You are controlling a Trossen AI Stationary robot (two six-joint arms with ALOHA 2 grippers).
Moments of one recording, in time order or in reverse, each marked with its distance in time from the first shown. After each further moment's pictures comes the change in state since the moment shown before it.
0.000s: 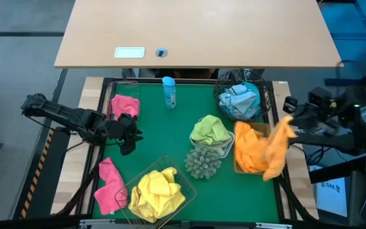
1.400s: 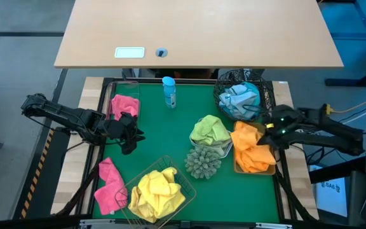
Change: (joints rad) left arm 0.000 0.000 0.000 0.060 0.001 -0.069; right arm 0.000 -0.001 -0.408 -0.819 0.201 -0.185
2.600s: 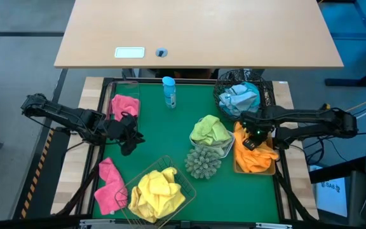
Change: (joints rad) left arm 0.000 0.000 0.000 -0.006 0.068 -0.075; right arm 0.001 0.649 -0.049 0.011 0.140 0.032
